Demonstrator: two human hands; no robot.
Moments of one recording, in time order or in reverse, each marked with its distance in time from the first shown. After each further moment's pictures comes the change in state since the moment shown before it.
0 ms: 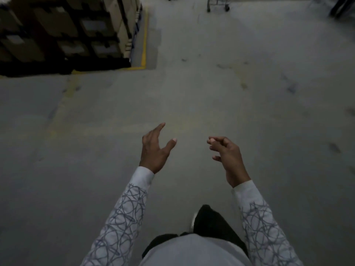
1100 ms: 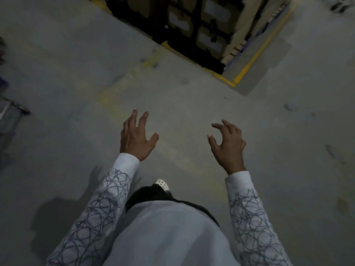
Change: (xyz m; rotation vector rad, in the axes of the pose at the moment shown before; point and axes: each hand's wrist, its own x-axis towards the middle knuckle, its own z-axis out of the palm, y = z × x) left_hand 0.578 -0.269 -0.185 0.389 0.445 -0.553; right_hand 0.642 -0.154 0.513 -0.979 -0.529 -0.760
